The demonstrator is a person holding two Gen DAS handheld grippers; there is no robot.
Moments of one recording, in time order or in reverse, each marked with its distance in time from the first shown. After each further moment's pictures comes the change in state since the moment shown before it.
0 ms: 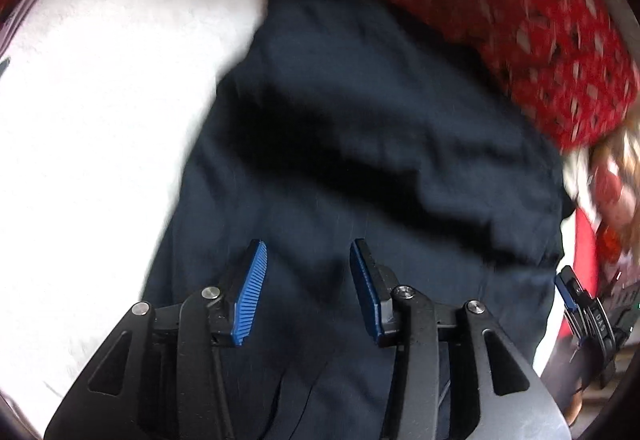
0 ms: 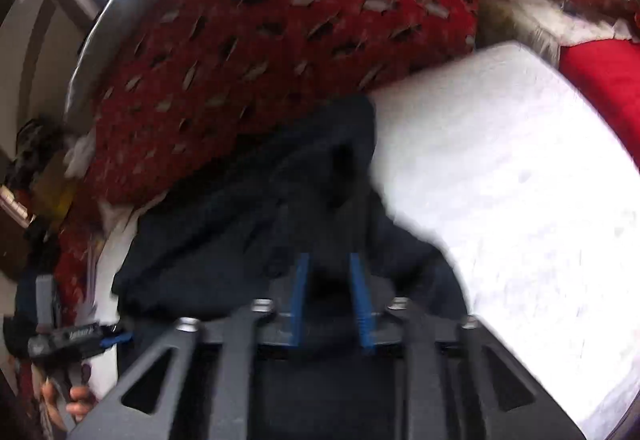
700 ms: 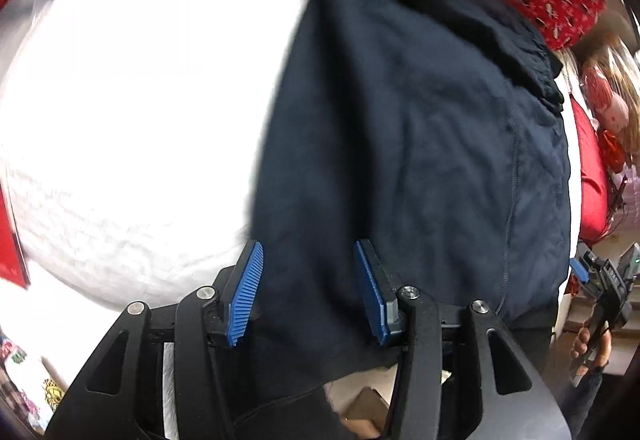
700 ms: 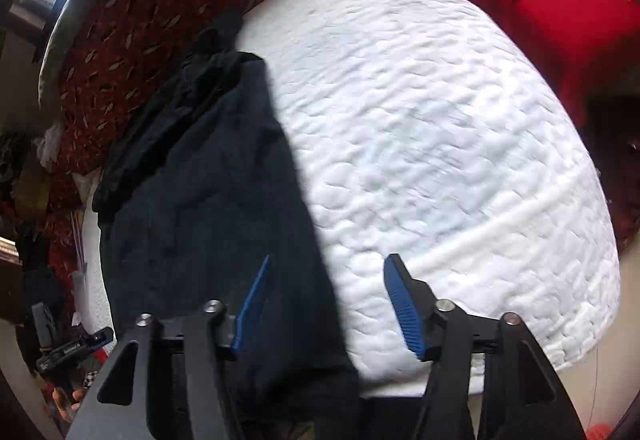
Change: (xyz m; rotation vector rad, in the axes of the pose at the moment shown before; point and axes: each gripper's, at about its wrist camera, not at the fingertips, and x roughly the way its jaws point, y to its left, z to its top) left arm -0.051 0.095 -0.136 0.095 0.136 0.001; right arm -0.128 -0.104 -0.139 0.232 0.156 -0.113
